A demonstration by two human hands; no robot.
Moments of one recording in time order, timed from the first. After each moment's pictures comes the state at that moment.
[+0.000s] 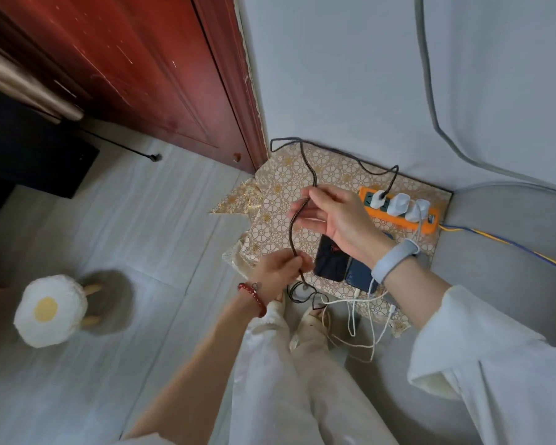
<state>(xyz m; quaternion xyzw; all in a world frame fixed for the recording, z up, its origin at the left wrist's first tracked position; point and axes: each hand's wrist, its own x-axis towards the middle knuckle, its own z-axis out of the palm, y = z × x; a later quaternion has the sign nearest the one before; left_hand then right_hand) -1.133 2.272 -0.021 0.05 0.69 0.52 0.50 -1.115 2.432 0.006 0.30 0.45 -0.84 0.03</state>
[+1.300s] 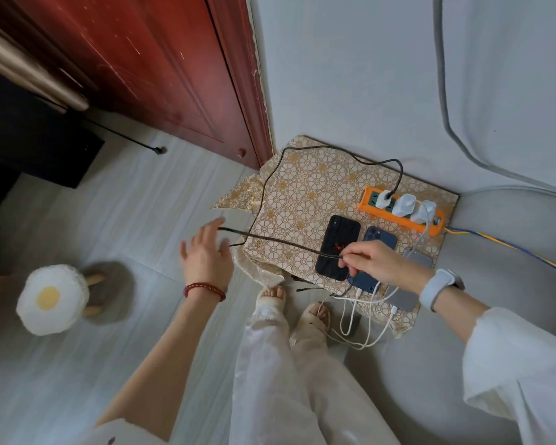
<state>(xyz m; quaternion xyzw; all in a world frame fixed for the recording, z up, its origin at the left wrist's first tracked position) -1.181 2.211 -0.032 0.09 0.96 0.25 0.13 -1.045 2.460 -0.026 0.20 0.77 -0.53 0.28</state>
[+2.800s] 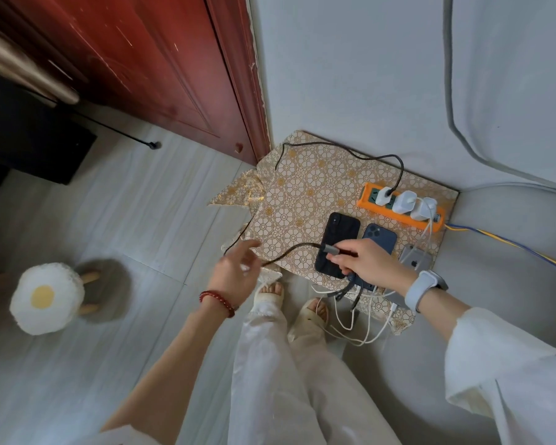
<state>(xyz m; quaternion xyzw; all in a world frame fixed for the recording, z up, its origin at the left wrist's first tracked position) -1.158 2.218 -0.044 0.17 0.88 0.34 0.29 -1.052 2.445 -0.042 0.23 0.79 -0.50 0.26</state>
